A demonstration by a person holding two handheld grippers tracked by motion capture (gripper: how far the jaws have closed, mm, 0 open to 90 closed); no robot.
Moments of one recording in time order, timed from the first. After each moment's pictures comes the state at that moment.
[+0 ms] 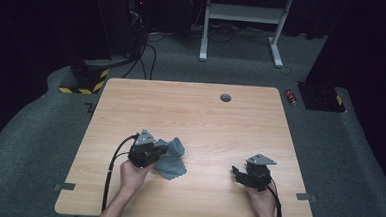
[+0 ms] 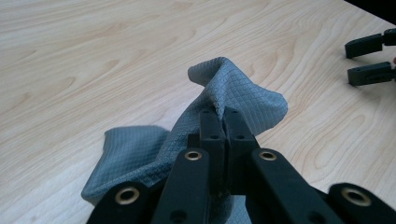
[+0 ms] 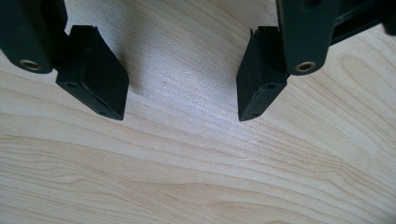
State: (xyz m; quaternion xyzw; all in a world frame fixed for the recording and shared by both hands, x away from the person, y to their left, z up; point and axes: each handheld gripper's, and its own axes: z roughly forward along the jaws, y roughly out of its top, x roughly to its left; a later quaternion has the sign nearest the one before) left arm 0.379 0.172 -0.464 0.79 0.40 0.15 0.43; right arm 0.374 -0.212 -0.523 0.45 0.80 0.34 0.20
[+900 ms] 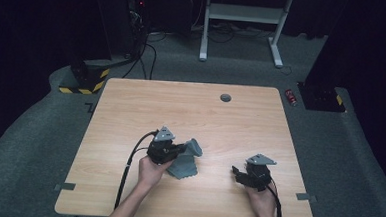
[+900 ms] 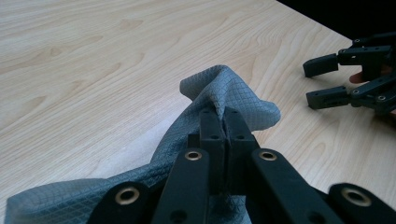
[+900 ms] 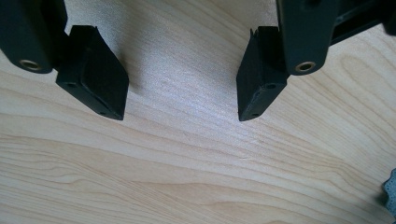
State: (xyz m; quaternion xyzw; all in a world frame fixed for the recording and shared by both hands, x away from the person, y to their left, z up) left arm 0.396 0.125 -0.464 0.80 0.37 0.11 0.46; right arm 0.374 -0.212 -0.523 0.45 0.80 0.34 0.20
